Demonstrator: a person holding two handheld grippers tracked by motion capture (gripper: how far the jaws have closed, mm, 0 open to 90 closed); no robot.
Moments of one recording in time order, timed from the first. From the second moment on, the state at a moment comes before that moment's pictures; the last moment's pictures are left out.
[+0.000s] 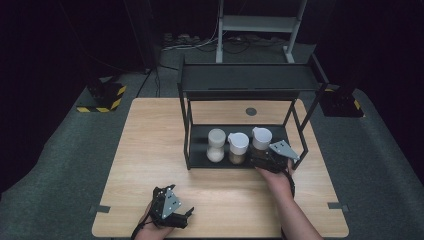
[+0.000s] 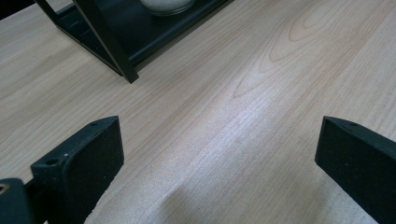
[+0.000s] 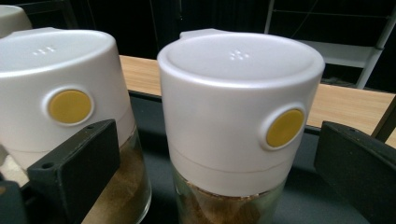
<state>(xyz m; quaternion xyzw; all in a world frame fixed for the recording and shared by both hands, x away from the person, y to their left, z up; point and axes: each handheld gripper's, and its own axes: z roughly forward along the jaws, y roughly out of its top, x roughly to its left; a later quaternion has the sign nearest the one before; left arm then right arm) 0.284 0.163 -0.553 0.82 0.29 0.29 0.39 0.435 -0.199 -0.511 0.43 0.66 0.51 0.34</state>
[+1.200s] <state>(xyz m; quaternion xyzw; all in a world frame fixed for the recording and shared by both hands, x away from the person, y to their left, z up) 0.284 0.162 -0.553 0.83 0.29 0.29 0.39 0.385 -0.209 -0.485 0.41 0.66 0.53 0.35</state>
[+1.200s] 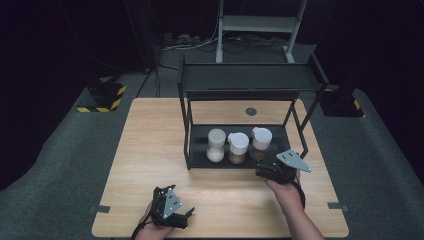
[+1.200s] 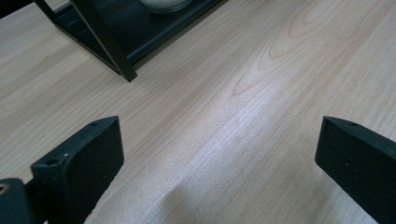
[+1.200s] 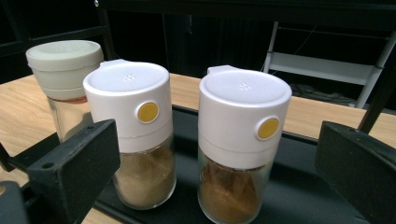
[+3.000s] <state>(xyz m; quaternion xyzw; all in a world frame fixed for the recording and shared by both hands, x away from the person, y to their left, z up) 0.284 0.161 -0.554 0.83 0.29 0.29 0.38 0.284 -0.244 -0.551 0.38 0.73 0.42 0.38</state>
